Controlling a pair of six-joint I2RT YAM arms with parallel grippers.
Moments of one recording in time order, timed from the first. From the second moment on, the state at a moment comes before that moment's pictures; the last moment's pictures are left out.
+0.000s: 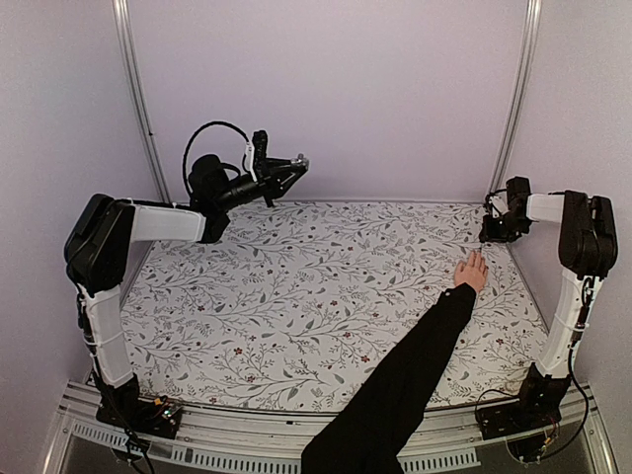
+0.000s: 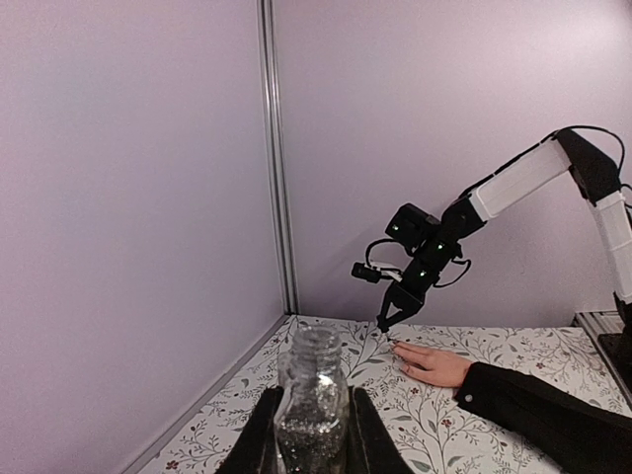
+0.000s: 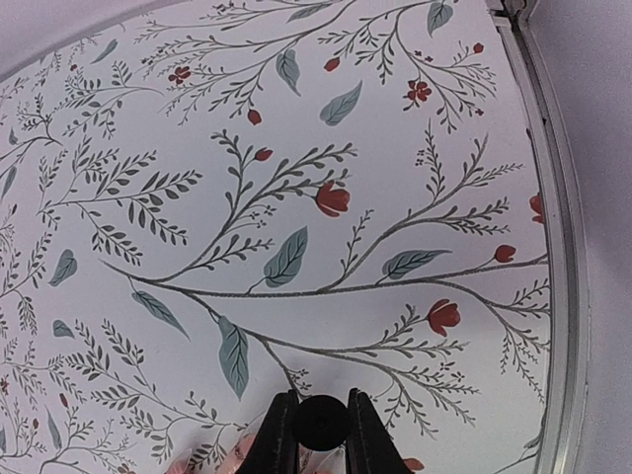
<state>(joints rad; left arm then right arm) -0.44 1.99 1.33 0.98 0.74 -0.14 -0.15 2.05 1.47 -0.40 -0.19 -0.08</state>
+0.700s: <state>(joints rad) -0.44 1.99 1.32 0.98 0.74 -0.14 -0.15 1.97 1.46 -0.40 -0.22 -0.09</state>
